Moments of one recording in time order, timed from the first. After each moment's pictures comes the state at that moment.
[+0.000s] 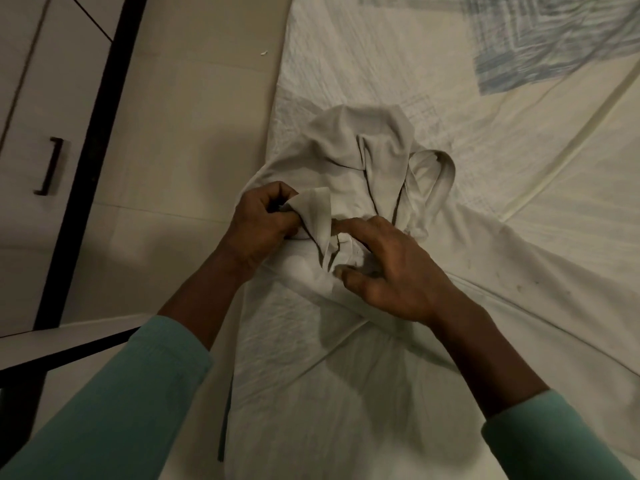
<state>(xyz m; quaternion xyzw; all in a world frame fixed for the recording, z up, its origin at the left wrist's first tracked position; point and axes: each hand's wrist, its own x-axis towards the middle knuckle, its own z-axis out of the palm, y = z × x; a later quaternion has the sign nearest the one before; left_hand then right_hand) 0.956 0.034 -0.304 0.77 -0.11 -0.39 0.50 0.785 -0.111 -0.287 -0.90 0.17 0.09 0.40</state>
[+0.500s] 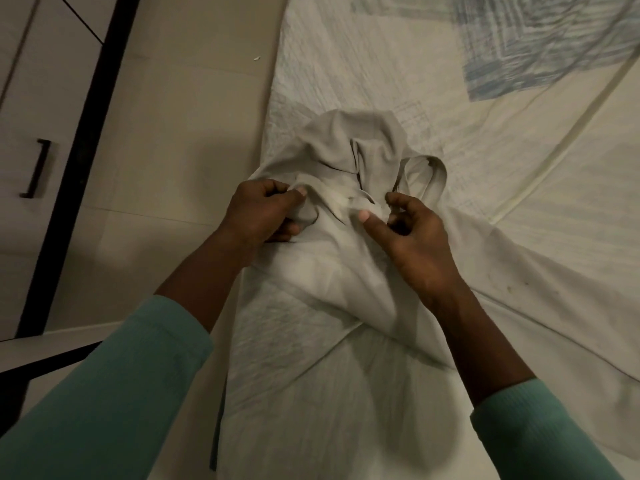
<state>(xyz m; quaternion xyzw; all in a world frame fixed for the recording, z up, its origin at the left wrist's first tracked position) 0.967 0.012 -0.296 0.78 0.02 -0.42 0.46 0.790 -0.126 -0.292 -0.68 0.48 -0.04 0.55</state>
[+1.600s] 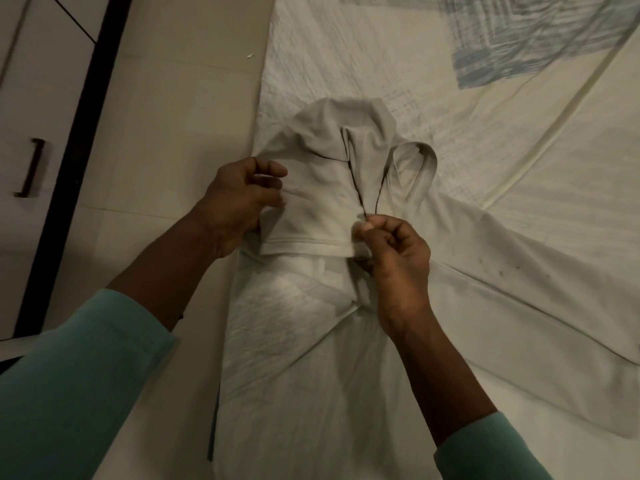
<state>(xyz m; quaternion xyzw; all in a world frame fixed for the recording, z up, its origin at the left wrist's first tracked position) 0.972 0.026 -0.288 0.74 -0.03 -0.43 0.52 0.776 -0.073 -0.294 -0.47 0.53 -0.19 0.69</state>
